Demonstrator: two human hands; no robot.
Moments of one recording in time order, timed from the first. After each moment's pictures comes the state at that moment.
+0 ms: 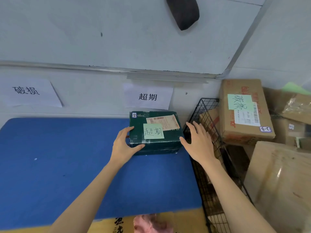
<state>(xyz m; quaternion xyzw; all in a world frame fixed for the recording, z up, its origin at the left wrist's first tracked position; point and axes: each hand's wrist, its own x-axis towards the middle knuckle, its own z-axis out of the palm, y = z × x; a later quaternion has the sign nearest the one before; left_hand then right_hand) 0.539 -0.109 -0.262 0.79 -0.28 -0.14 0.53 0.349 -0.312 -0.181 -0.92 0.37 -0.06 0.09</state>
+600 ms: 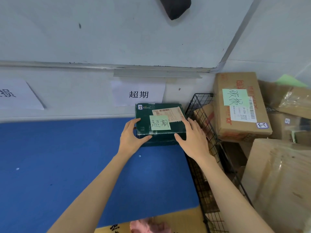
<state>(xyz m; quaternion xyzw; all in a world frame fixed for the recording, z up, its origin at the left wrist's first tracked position) 0.542 -0.175 -0.260 0.78 -0.32 -0.13 0.52 0.358 -0.323 -0.189 -0.91 0.39 -0.07 0.12</state>
